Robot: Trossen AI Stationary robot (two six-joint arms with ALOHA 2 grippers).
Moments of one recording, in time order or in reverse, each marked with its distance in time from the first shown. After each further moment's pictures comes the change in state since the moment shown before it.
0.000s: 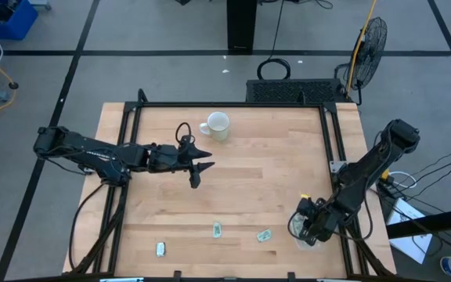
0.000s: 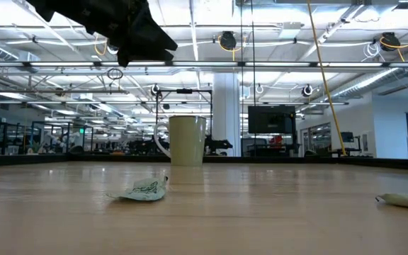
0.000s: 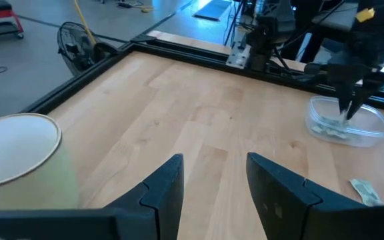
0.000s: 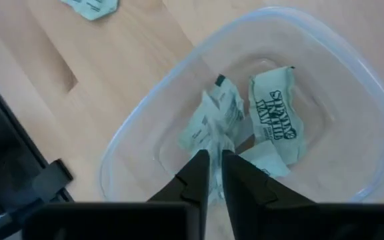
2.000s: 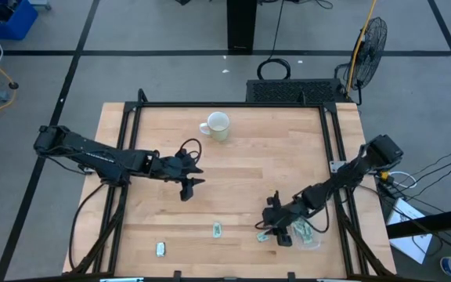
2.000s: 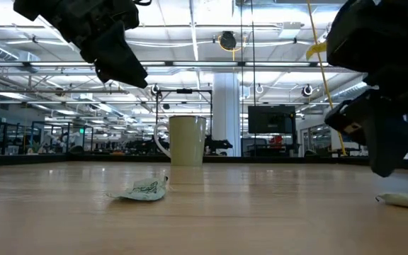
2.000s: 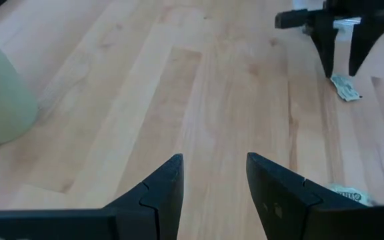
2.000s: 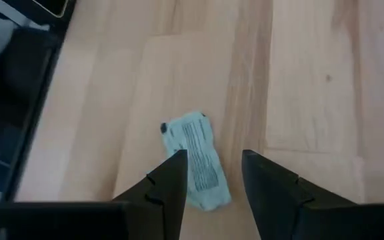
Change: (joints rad) left arm -0.072 0.000 0.000 -0.304 0.107 -0.078; right arm -0.322 0.340 0.002 0.689 -0.080 -1.012
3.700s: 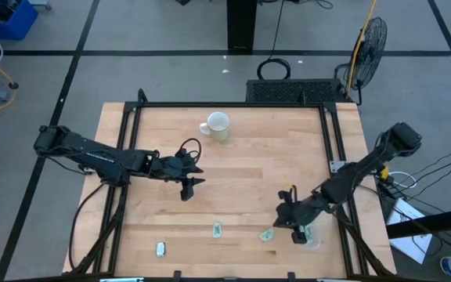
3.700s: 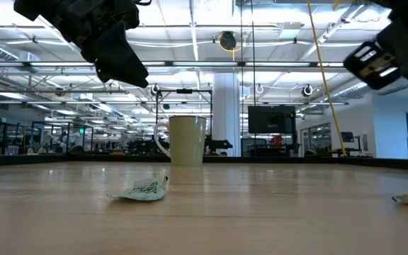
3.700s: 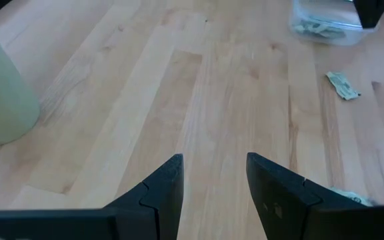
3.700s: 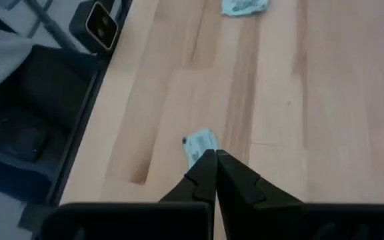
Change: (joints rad) left arm 0.000 0.000 0.000 0.008 -0.006 -0.008; right arm 0.083 -0.310 -0.002 -0.235 0.132 -0.016
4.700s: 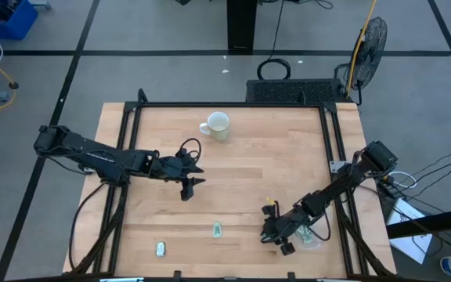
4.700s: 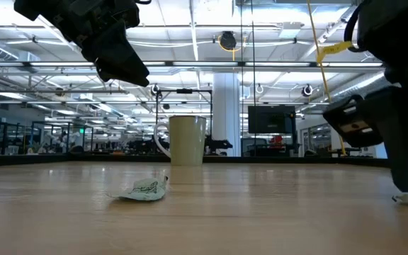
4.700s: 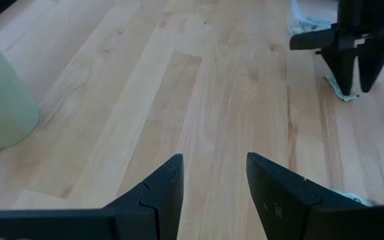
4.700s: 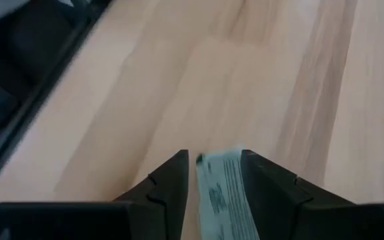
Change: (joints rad) left arm 0.000 0.000 0.000 0.008 0.000 0.010; right arm -0.006 0.408 0.001 0.410 -0.085 -0.192
